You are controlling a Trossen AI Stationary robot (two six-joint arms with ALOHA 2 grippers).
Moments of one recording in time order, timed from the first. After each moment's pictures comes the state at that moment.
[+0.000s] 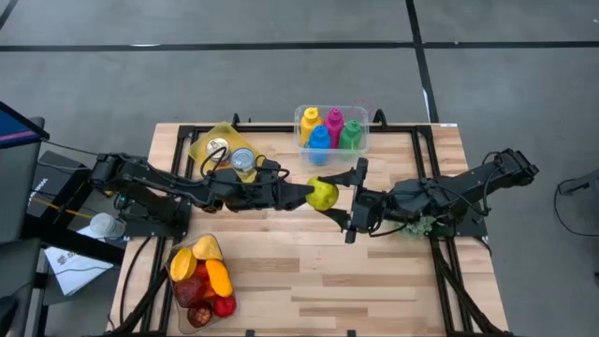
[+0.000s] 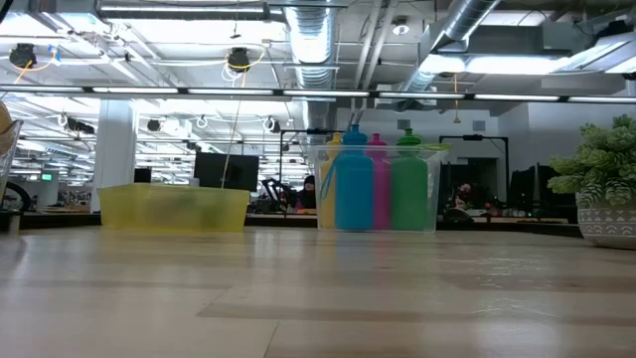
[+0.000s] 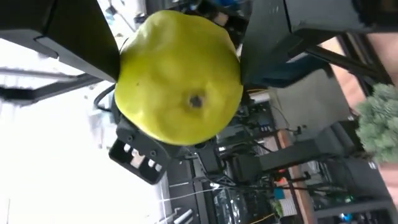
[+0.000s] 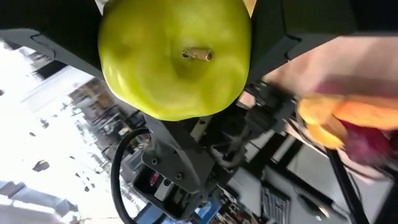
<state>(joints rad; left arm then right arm) -0.18 1.46 1.02 0.67 -0.20 -1.33 0.38 1.33 1.30 -0.04 0.61 -0.71</state>
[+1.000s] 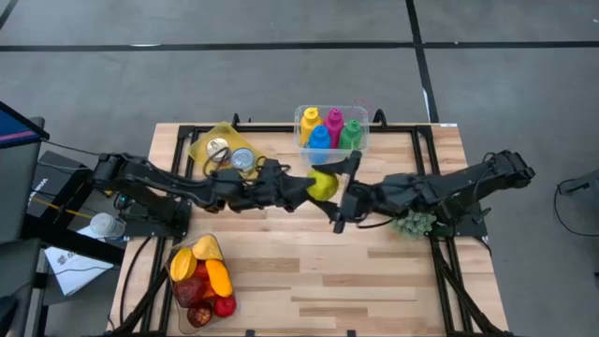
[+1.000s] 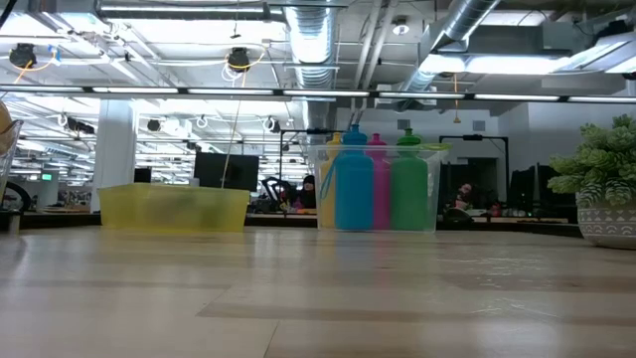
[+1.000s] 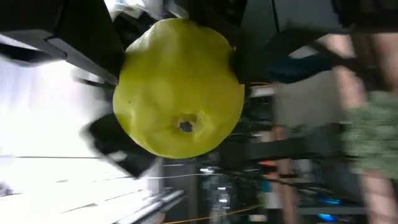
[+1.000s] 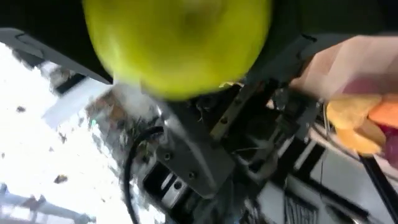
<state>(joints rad) -0.18 1.46 1.02 0.69 -0.27 -1.46 0.31 1.38 1.30 0.01 0.62 -0.68</state>
